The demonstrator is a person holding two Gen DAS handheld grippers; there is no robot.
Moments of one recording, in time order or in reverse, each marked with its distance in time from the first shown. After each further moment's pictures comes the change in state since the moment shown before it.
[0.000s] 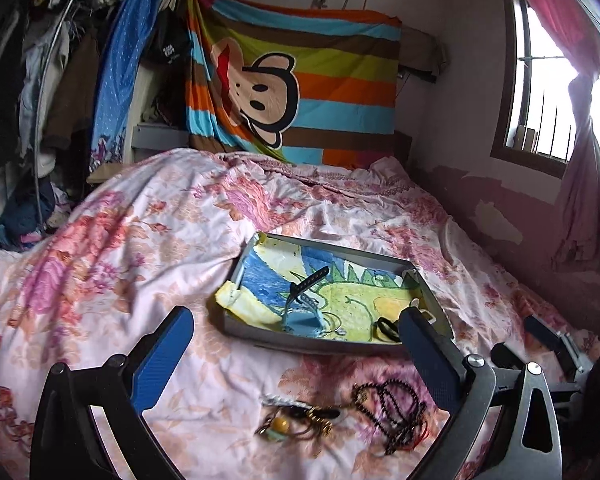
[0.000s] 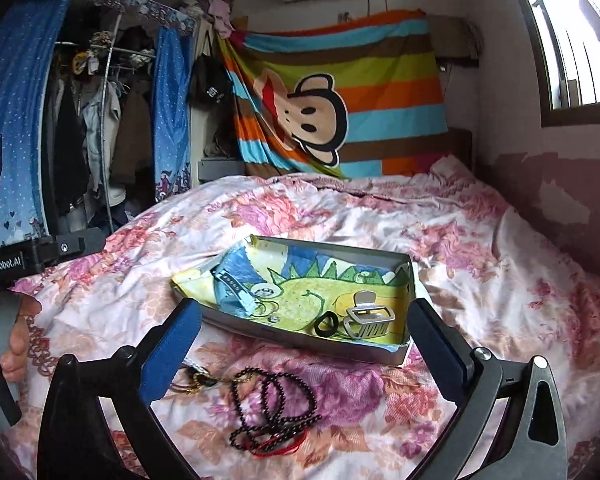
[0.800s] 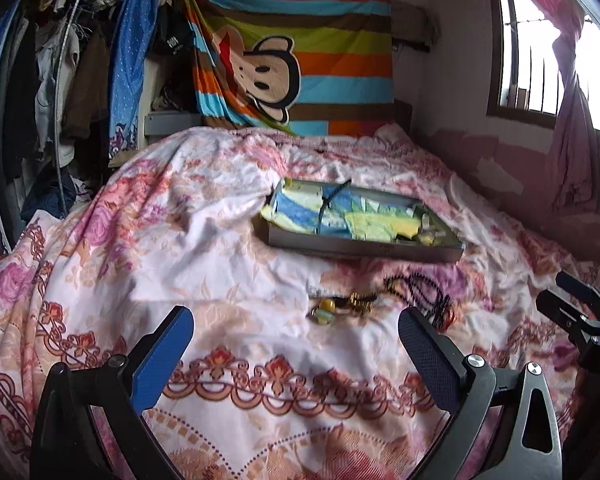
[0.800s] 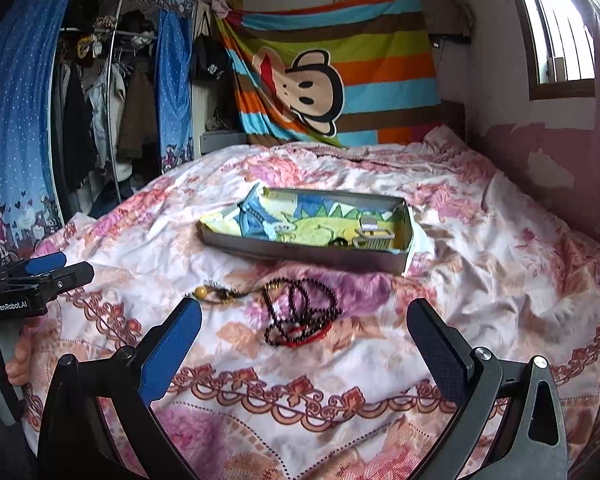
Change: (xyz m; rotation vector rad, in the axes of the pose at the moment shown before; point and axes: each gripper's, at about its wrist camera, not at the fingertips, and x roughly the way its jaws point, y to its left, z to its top) left arm -0.061 0.034 -0.090 0.076 0.104 0.040; right arm -0.064 0.015 -0.067 0.033 0.123 -0.013
